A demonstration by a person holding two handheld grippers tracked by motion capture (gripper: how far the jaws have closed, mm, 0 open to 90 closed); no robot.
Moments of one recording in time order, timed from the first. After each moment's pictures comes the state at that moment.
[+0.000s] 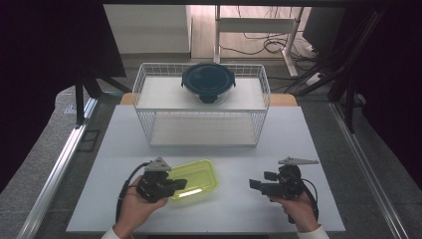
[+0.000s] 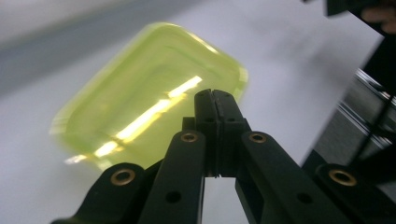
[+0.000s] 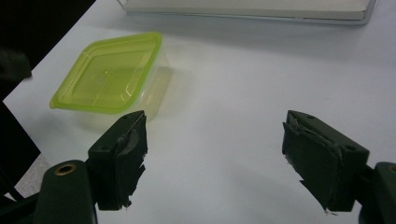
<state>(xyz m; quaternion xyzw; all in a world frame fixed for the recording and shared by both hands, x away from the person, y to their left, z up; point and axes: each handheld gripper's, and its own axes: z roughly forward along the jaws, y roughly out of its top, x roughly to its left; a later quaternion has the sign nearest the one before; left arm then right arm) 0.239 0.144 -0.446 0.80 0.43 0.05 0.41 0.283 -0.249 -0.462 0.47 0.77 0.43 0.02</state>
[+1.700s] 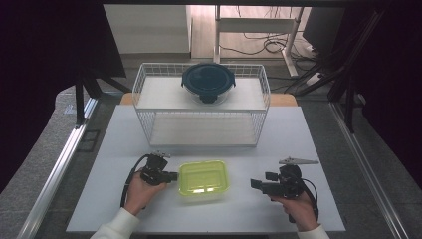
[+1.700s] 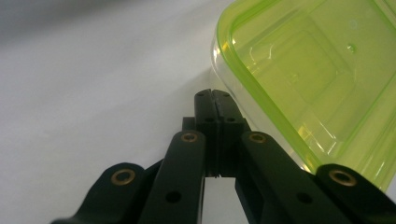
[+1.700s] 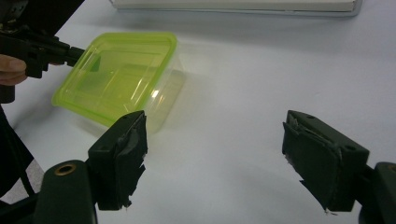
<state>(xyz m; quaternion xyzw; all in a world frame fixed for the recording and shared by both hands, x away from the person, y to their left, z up) 0.305 0.147 -0.514 0.80 0.50 0.00 0.33 0.286 -0.253 -0.468 0.48 0.77 0.42 0.02</state>
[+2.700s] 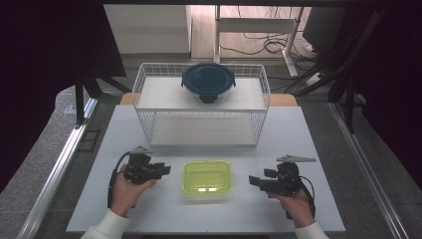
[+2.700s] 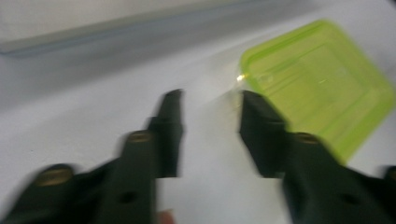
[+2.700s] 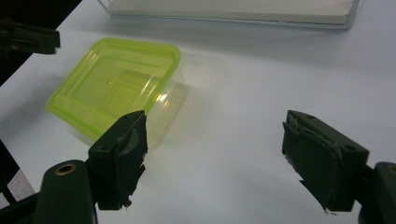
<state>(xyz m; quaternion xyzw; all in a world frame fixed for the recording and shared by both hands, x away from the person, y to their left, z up) 0.282 0.187 -0.480 0.76 0.51 0.05 0.41 0.294 -0.248 -0.470 0.47 0.77 0.42 0.04</state>
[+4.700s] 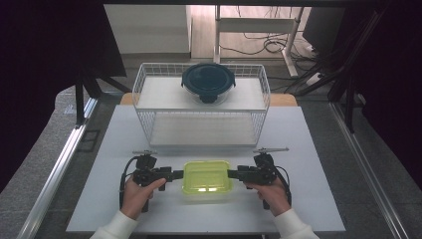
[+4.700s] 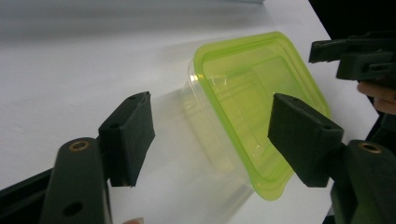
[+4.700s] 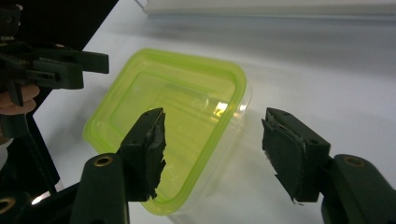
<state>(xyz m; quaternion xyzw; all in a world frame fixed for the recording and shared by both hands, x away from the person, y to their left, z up) 0.291 0.168 -0.504 0.70 0.54 -0.07 0.45 0.326 -0.194 -0.487 0.46 0.77 0.43 -0.06</state>
